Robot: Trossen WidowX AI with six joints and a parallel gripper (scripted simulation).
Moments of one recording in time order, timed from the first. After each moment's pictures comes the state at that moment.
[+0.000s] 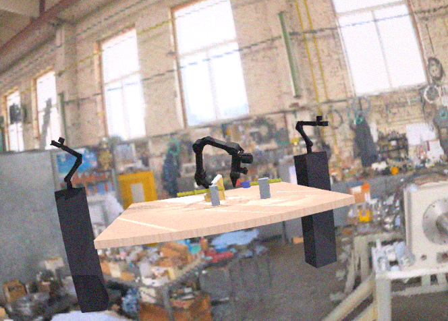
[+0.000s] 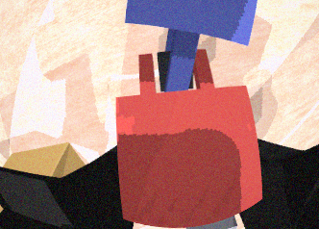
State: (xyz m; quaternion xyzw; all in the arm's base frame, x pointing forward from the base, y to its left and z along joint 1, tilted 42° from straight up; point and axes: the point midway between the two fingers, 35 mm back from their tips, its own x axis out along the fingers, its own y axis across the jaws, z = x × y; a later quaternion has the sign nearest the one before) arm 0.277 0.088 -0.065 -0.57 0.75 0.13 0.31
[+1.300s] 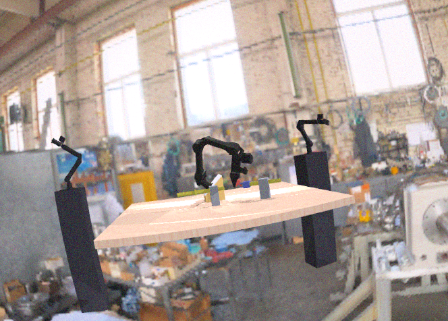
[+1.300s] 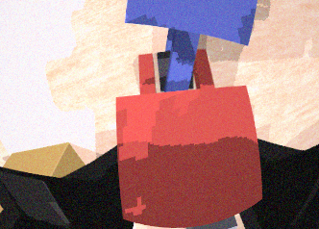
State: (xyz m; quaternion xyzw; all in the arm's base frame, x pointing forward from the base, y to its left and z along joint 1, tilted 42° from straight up) arm 0.277 0.088 -0.065 -0.57 0.75 0.13 0.31
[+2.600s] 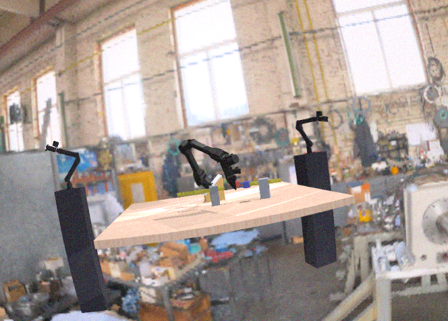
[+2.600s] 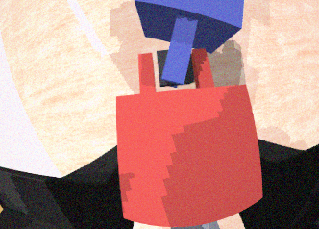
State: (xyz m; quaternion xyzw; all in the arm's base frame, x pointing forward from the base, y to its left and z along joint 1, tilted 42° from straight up) arm 0.276 0.068 -0.072 -0.54 0.65 0.29 0.43
